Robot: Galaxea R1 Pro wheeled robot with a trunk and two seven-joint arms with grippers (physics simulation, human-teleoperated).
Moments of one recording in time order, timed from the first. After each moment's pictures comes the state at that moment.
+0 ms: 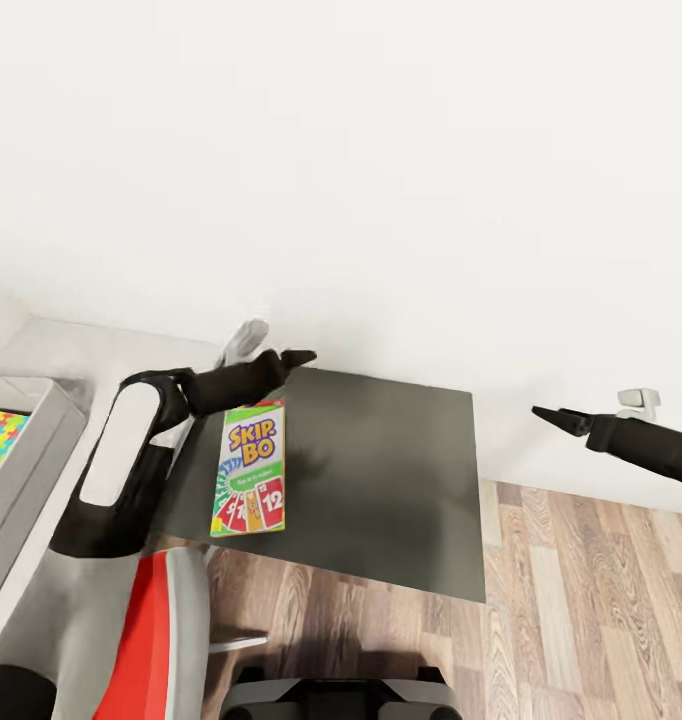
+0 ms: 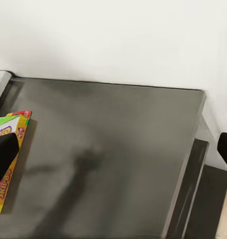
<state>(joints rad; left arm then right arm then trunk) -0.86 0.06 -0.18 -1.61 1.44 0.89 0.59 -0.53 -0.48 -0.35 -1.61 -0.53 0.96 0.73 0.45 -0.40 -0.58</state>
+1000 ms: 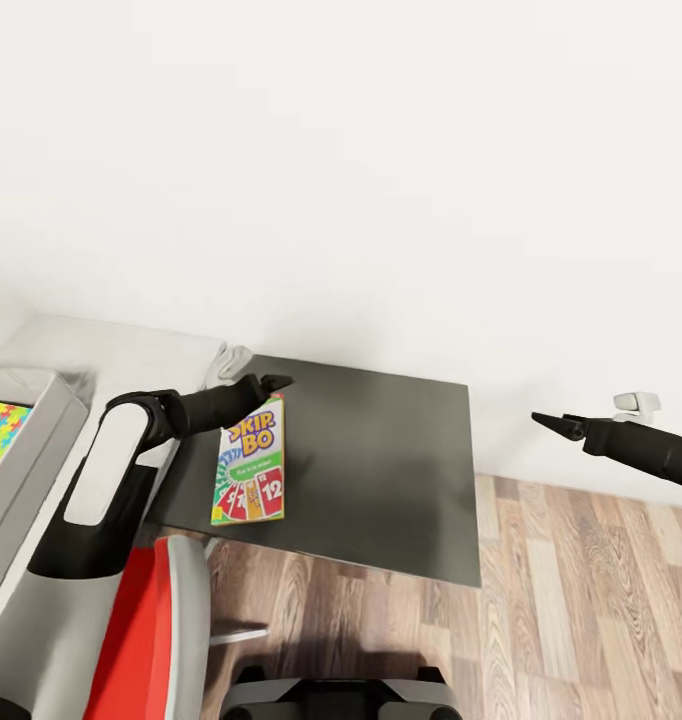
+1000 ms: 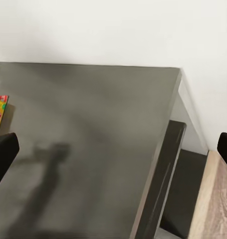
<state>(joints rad) -0.79 0.11 -0.15 -1.60 1.41 0.90 0.64 -0.53 -0.47 -0.34 -1.61 -0.45 0.97 0.71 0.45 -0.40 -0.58</state>
